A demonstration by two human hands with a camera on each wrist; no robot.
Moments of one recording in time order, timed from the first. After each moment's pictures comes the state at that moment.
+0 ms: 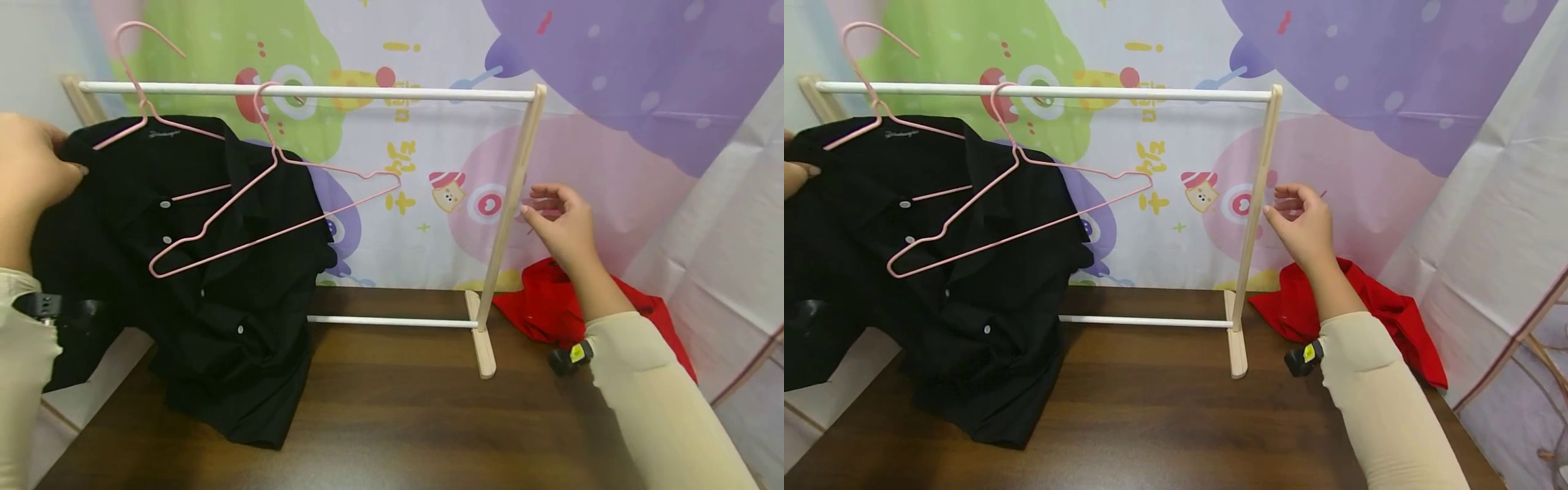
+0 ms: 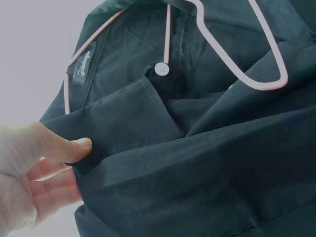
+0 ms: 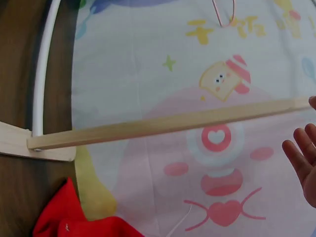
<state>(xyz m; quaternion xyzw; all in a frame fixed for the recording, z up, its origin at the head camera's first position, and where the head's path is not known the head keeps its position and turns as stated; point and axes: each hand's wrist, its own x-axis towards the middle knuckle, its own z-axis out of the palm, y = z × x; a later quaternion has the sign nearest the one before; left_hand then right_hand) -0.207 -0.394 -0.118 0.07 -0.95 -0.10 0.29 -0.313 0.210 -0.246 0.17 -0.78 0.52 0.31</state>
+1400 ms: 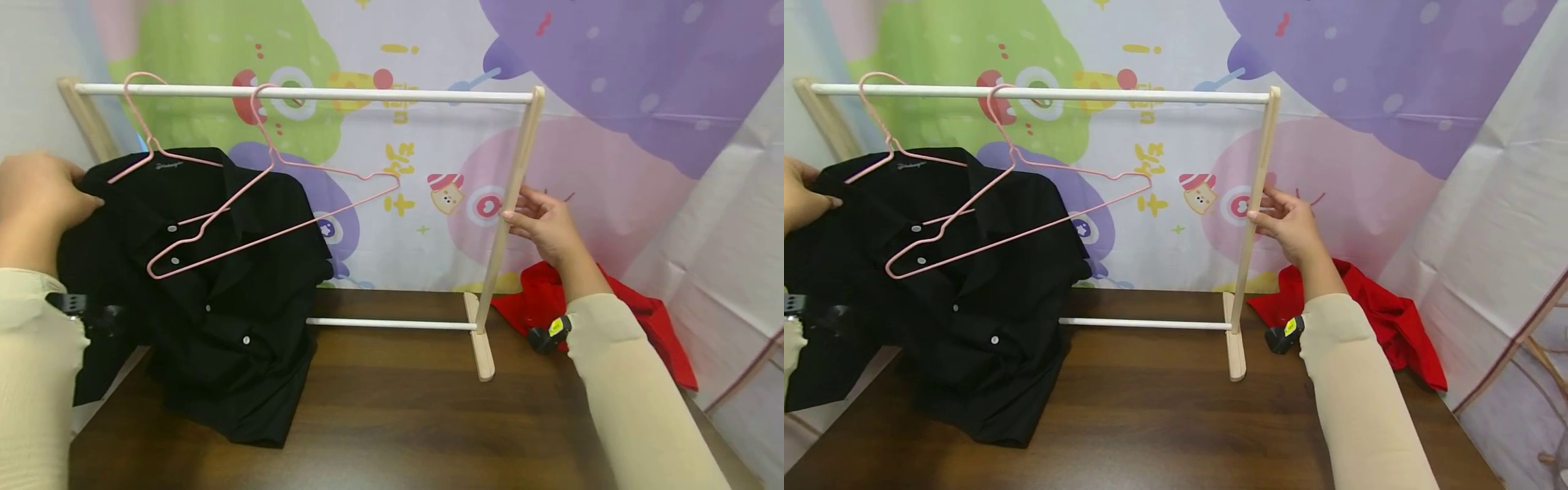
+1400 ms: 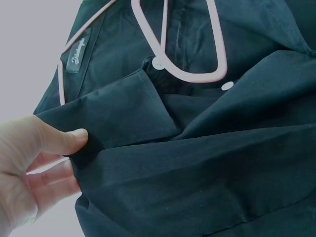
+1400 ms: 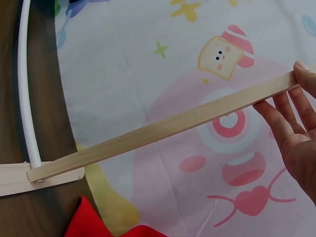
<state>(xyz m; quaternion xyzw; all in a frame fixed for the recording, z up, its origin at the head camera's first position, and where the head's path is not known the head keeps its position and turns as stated) -0.223 -0.414 -0.151 0.12 -0.97 -0.07 0.21 -0.339 0.211 -0.252 0.21 -0.64 0.74 0.06</state>
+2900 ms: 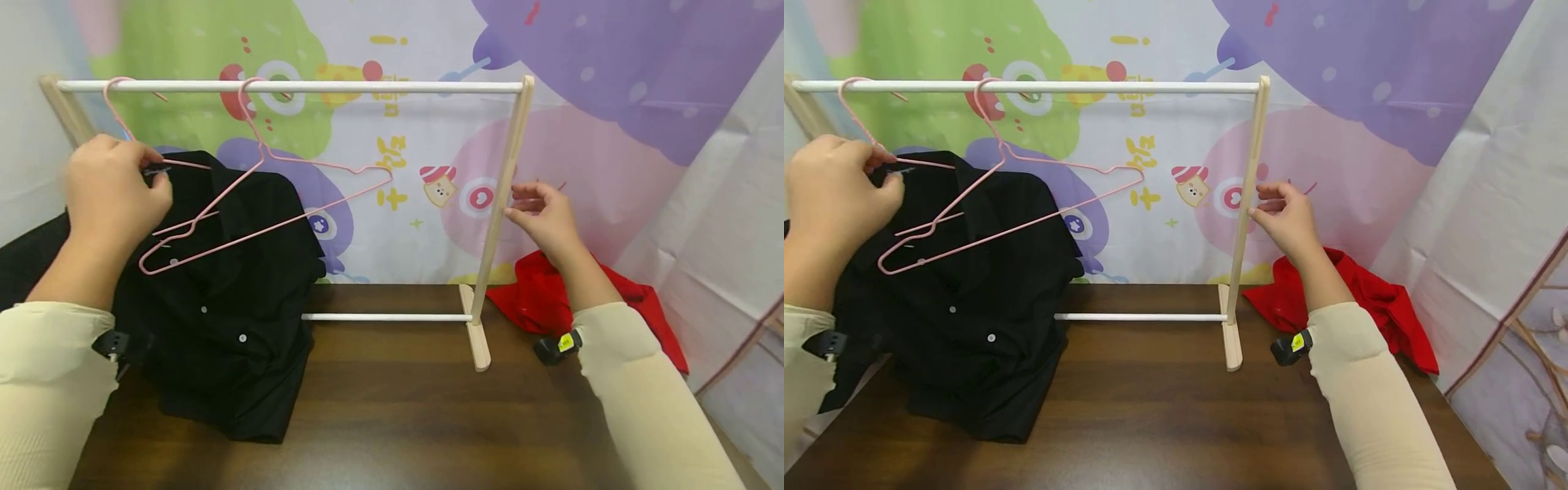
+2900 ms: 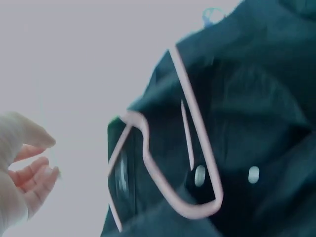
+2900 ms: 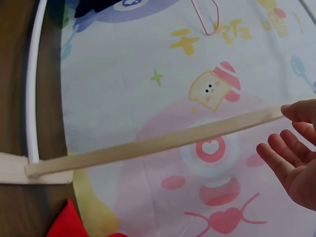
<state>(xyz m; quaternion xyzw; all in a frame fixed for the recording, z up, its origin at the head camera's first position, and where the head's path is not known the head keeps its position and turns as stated) -0.210 -0.303 -0.160 -0.02 -0.90 -0.08 0.43 -0.311 0.207 -0.242 0.13 -0.82 0.53 0.19</state>
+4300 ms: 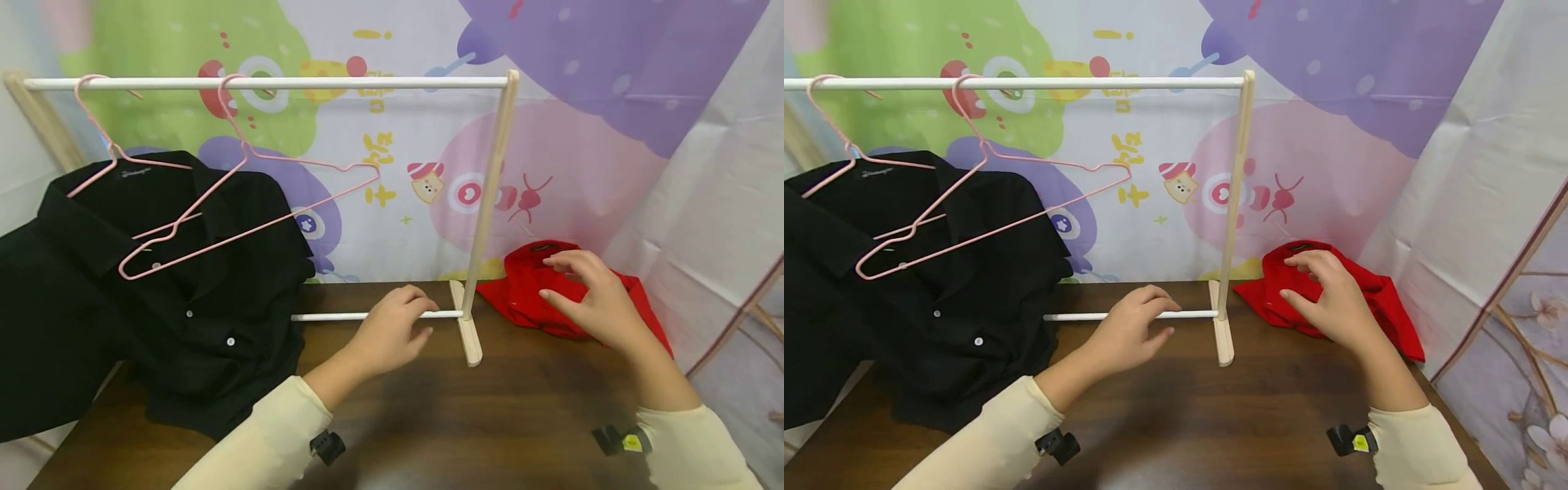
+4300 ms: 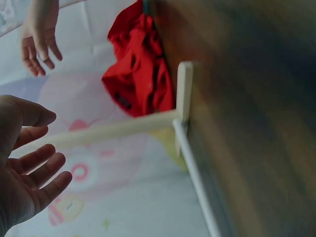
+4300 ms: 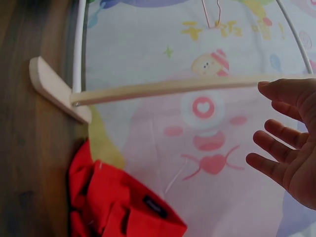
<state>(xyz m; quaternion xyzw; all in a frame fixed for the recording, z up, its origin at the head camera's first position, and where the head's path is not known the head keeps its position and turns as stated) -0.216 -0.050 -0.339 -0.40 -0.85 -0.22 0.26 -0.214 0.278 -0.305 0.26 -0.88 0.29 0.29</state>
